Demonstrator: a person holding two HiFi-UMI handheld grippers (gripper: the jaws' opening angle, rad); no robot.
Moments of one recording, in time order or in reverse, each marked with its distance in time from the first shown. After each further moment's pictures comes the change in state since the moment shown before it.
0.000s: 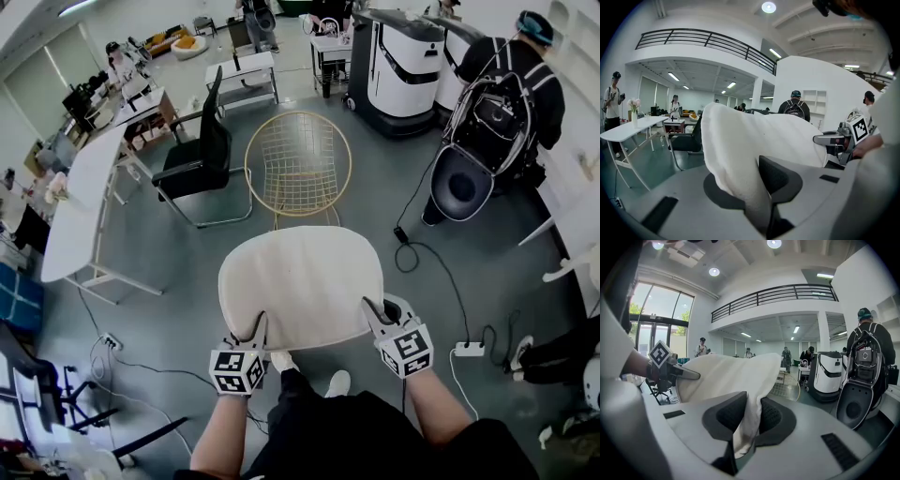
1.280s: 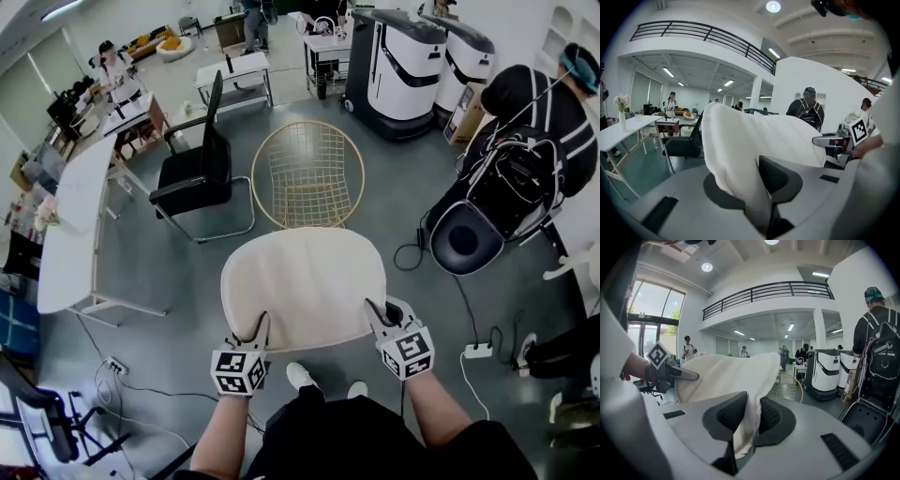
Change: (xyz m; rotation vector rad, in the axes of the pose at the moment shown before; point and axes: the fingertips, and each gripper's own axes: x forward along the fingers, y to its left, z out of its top) left arm 0.070 0.137 0.051 0.007 0.013 -0.077; right arm 0.140 0.014 0.051 0.049 0.021 -0.079
